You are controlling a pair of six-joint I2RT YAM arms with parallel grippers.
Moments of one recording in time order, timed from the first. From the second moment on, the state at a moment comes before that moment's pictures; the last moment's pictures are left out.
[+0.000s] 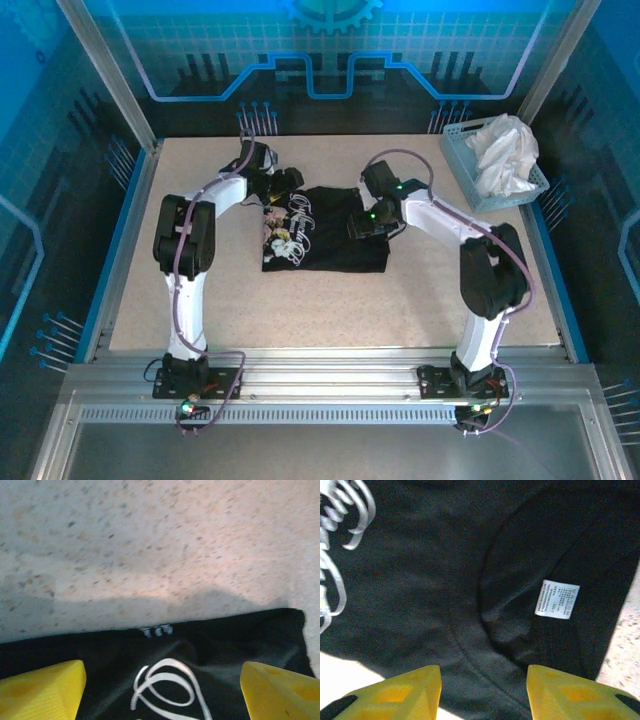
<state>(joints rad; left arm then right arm) -0.15 2.20 1.63 -0.34 0.38 -0.58 0.45 1.87 1.40 -0.75 -0.14 0.23</state>
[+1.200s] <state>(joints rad) -0.29 1.89 1.31 -0.21 0.35 -0.55 0.20 2.06 1.65 -0.89 -0.12 0.12</state>
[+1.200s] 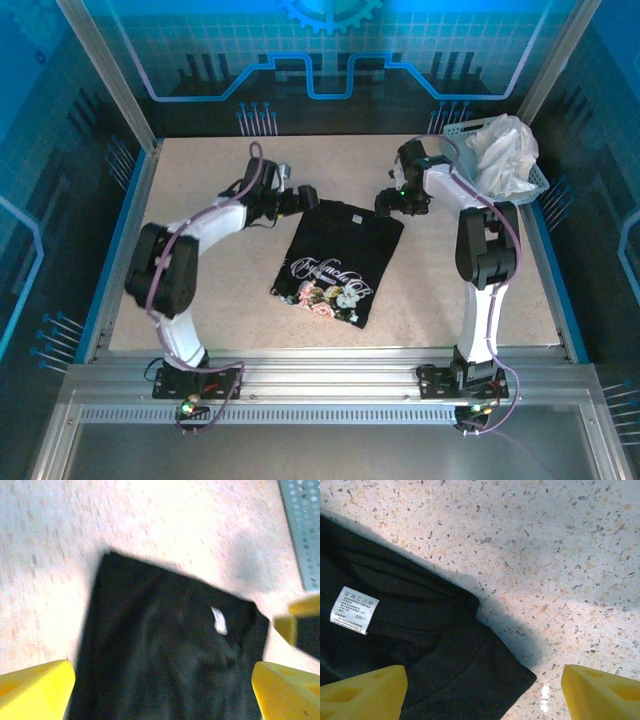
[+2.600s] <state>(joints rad) -0.24 2.30 1.83 -0.42 0.66 -0.54 0.22 2.13 1.89 -0.86 -0.35 0.06</state>
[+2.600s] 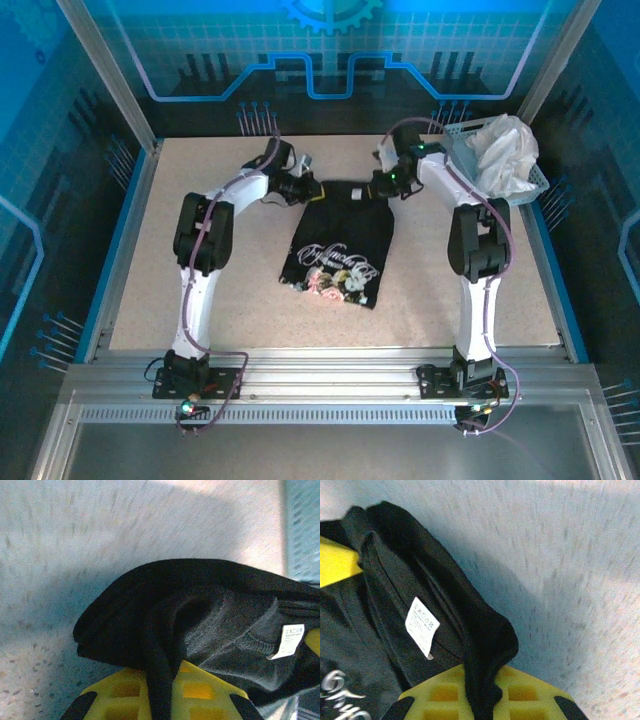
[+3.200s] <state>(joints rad) -0.21 1.67 1.18 0.20 0.70 -0.75 0.33 1.59 1.50 -0.52 -0.31 0.00</state>
